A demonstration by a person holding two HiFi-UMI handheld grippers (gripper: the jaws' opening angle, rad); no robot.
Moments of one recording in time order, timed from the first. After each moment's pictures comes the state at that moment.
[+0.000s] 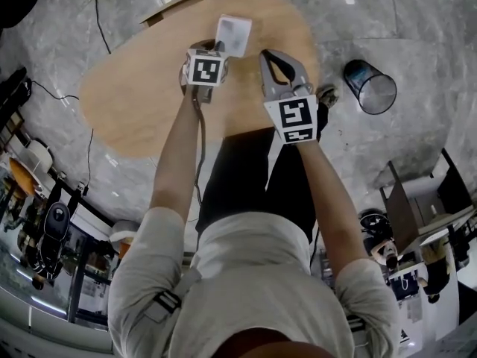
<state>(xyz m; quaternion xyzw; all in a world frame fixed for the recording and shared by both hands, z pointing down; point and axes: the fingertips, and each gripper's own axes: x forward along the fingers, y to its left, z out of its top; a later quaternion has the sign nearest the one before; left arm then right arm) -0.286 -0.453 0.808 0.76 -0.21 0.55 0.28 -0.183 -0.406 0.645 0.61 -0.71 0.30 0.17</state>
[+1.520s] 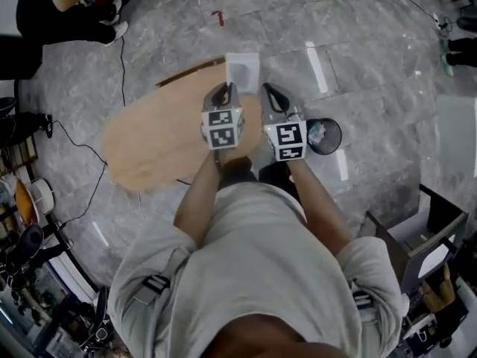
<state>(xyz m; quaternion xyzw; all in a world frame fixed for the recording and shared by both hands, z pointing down) -0.131 -0.351 0.416 0.88 -0.35 0.26 0.17 -0.057 -0.294 0.360 0.69 -0.70 0.14 0.10</state>
